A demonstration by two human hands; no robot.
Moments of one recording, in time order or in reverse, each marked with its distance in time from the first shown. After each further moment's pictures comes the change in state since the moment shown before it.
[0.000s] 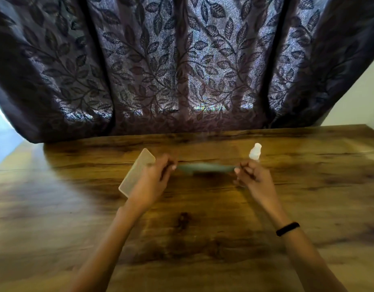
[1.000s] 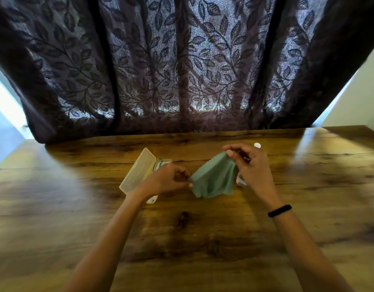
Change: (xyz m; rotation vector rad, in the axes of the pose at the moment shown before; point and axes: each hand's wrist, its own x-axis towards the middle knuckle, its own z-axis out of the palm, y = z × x) left_hand 0.029 0.008 0.011 -0.082 -0.562 -0.219; right_hand 0.017 -0.032 0.009 -0.219 0.017 -0.345
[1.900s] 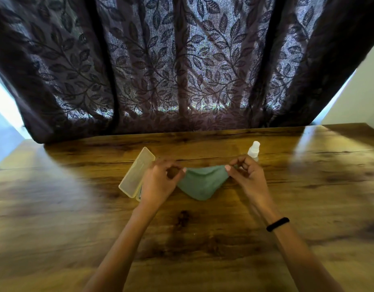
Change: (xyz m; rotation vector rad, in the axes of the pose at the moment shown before) left_hand -0.015 -0.004 0.027 0.085 0.704 -0.032; right_hand -0.026 0.030 0.010 0.336 0.018 0.286
